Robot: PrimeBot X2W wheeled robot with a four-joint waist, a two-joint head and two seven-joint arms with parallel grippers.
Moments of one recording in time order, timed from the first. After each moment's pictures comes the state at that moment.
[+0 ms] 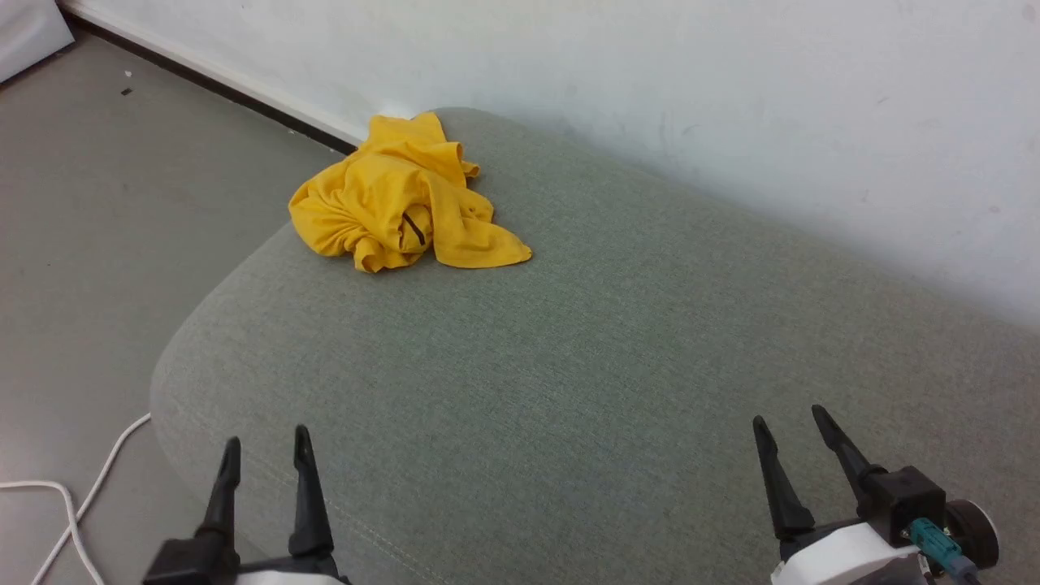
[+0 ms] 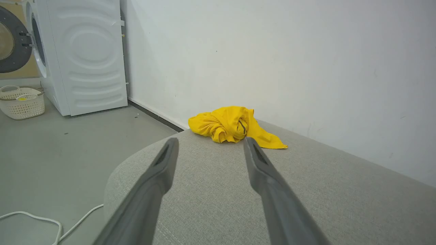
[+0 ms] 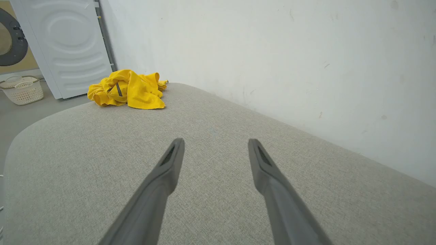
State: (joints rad) left arm 0.20 0.05 -0.02 -0.07 -0.14 0.12 -0.26; right arm 0.05 -0.05 0.04 0.20 0.04 0.13 -0.26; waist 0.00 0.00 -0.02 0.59
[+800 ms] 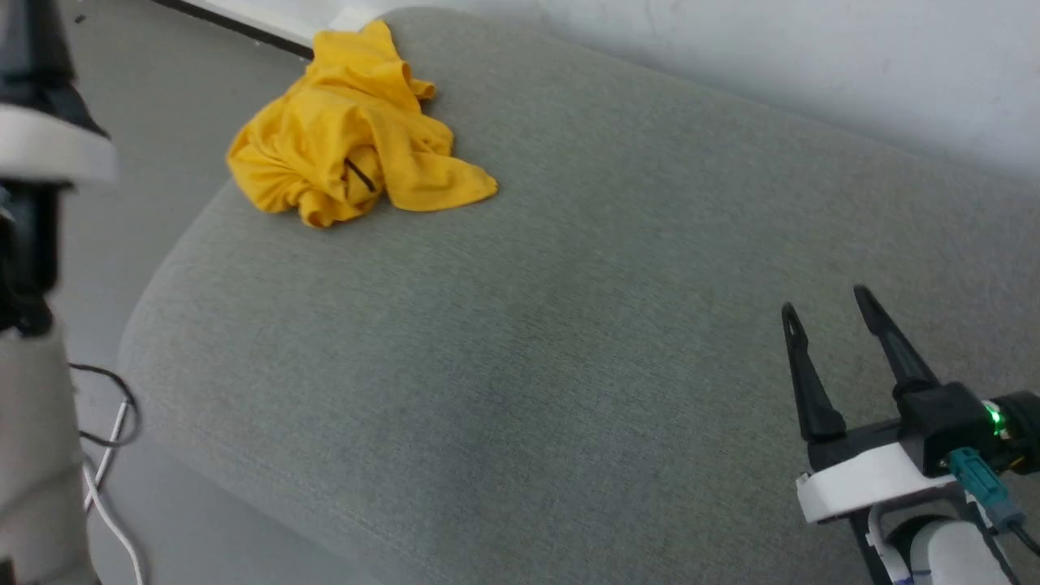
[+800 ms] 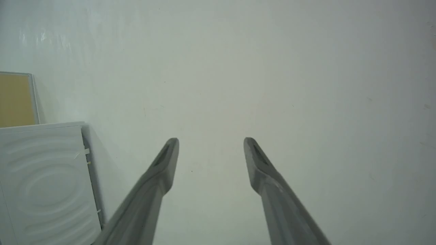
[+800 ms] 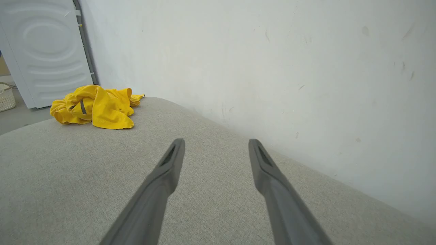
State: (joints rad) left arm -0.65 0.35 0.10 -0.05 -0.32 -0.03 0.02; right arm -0.02 -0.05 0.00 -0.07 -0.08 0.13 -0.15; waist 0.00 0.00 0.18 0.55
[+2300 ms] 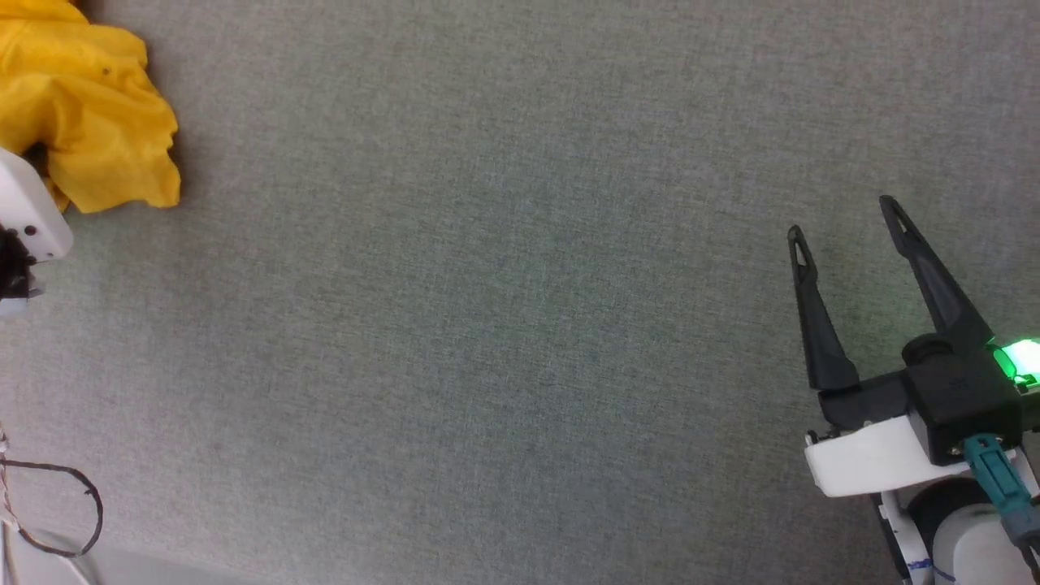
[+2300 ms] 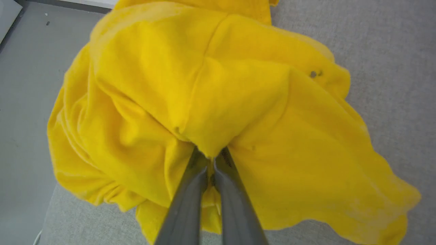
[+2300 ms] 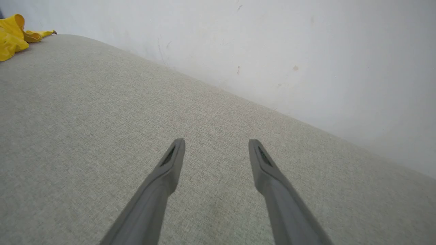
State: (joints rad) left arm -0.93 0.60 -0.24 0.91 -0.63 -0.10 0.29; right arm -0.08 -0.05 0.07 -0.41 -0.26 0.13 0.05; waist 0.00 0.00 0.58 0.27
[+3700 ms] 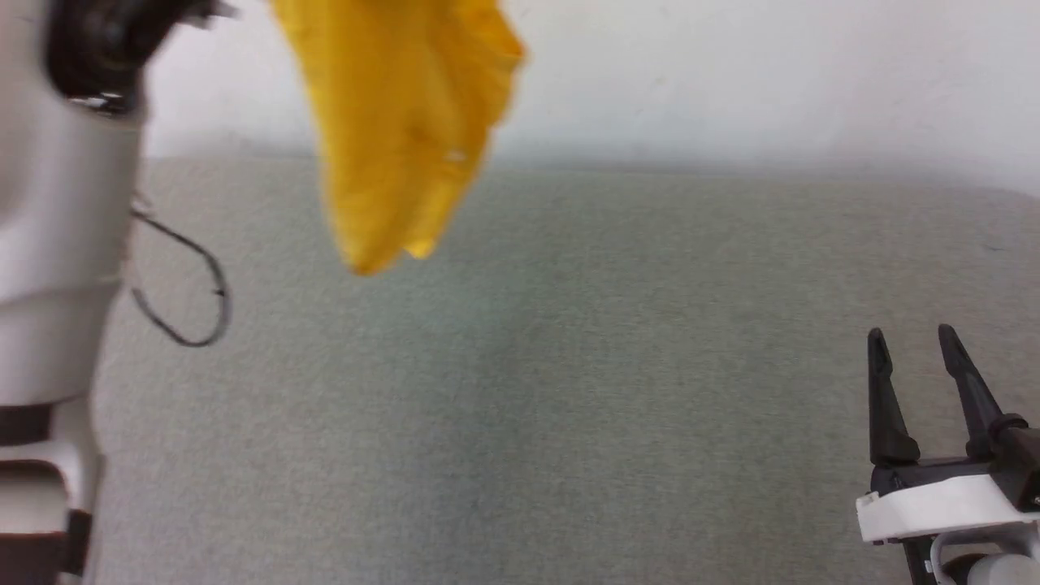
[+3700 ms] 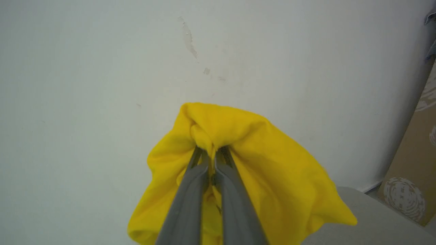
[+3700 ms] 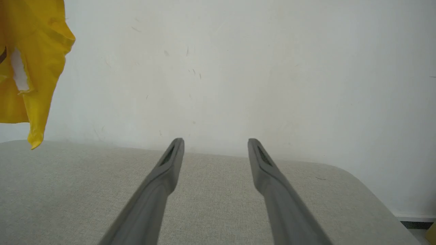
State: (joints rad) left arm -1.21 0.43 -0.41 0.27 -0.71 -0.04 0.51; right arm 0.02 -0.05 -0.13 -0.01 0.05 0.13 -0.24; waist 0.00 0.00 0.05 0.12
